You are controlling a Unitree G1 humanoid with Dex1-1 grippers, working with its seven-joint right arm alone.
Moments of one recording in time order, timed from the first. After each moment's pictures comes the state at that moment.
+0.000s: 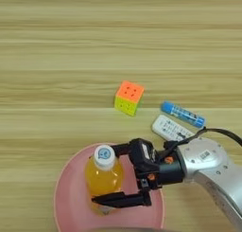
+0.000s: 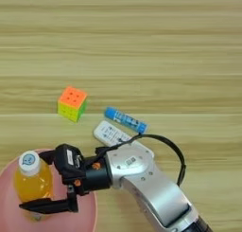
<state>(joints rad) 0.02 -0.51 0.43 -0.43 0.32 0.25 1.14</state>
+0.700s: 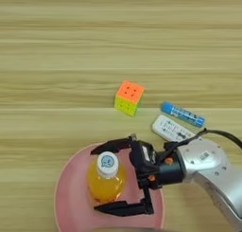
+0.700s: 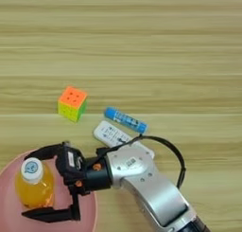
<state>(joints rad) 0.02 -0.50 0.42 -0.38 0.29 0.18 1.16</state>
